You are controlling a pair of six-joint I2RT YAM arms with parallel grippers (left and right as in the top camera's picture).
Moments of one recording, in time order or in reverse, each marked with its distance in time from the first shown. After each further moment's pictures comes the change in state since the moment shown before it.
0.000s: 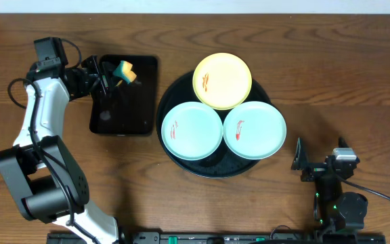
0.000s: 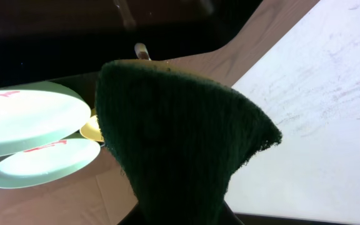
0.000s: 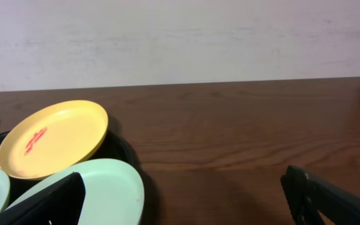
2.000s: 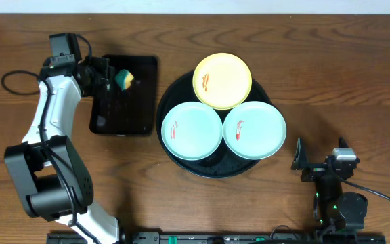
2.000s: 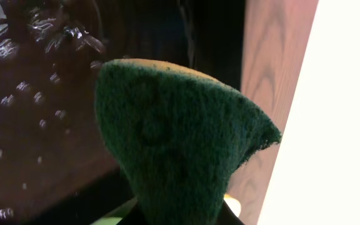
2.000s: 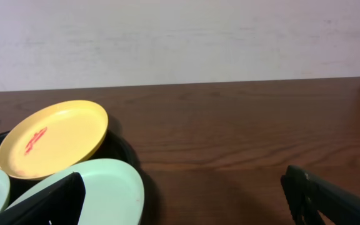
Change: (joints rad) left arm -0.089 0.000 0.000 0.061 -0.460 0.419; right arm 0.000 0.000 0.000 0.000 0.000 0.000
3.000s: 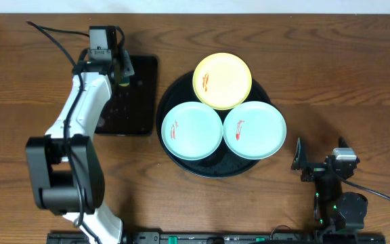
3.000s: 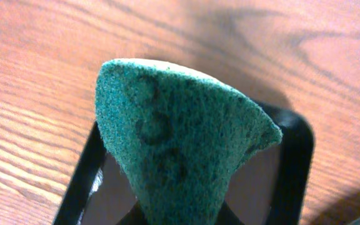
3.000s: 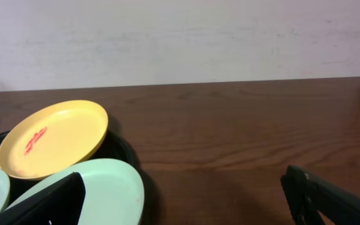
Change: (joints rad) left arm -0.193 0.004 0.002 0.158 -0.526 0.948; right arm 0.000 0.000 0.000 0.000 0.000 0.000
